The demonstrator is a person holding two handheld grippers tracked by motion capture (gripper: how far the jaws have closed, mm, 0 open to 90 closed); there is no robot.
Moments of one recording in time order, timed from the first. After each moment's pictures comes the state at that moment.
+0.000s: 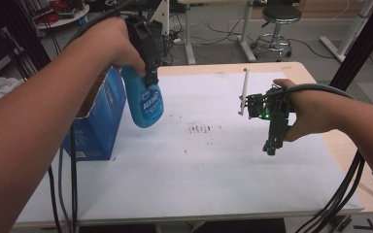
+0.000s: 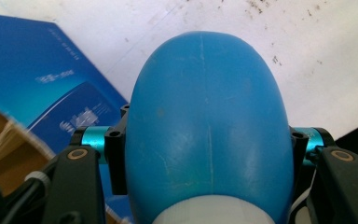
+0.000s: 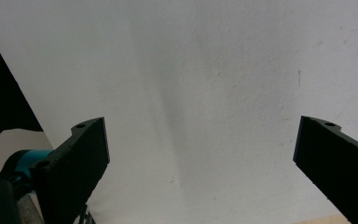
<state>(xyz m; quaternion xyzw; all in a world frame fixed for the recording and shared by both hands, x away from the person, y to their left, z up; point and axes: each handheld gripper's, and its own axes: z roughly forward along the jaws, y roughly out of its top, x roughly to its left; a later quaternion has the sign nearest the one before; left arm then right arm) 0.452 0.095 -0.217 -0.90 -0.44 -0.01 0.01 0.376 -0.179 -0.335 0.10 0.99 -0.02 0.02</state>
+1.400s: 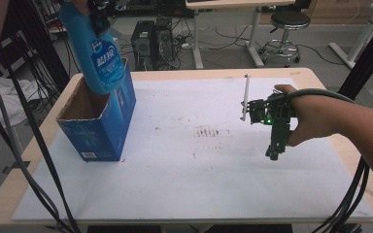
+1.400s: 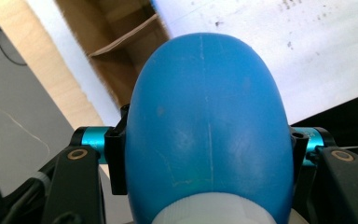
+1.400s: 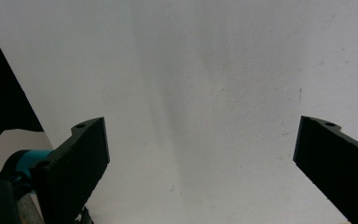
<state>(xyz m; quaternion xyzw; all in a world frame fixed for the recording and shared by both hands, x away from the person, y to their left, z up) 0.437 0.198 -0.096 -0.83 -0.55 -0.01 -0.01 0.377 -0.164 -0.336 0.09 1.00 -0.02 0.02</state>
